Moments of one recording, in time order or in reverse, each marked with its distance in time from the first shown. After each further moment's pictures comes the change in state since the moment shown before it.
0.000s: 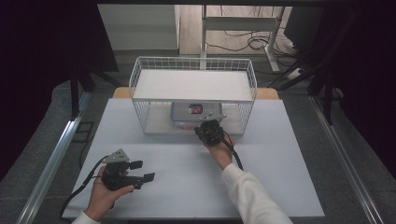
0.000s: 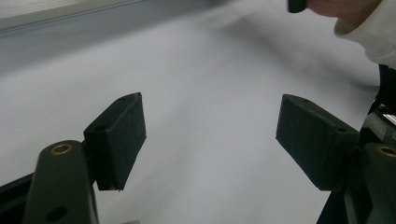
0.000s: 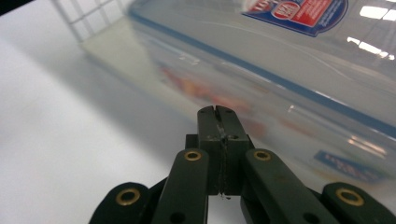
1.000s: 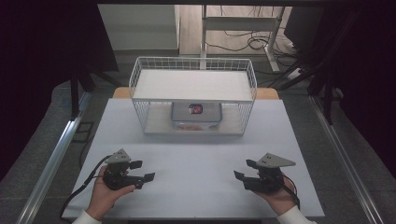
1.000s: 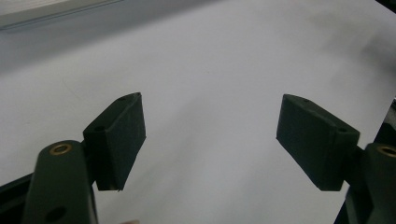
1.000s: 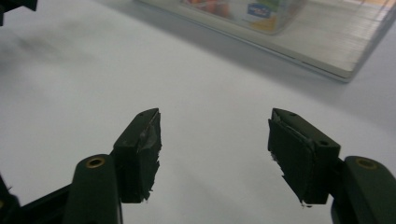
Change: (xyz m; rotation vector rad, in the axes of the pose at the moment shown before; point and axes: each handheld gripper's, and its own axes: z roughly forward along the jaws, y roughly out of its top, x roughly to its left) left arm 0.001 -0.001 0.005 0.030 0.039 0.016; right arm -0.021 -0.113 -0.178 -0.053 0.034 -0.013
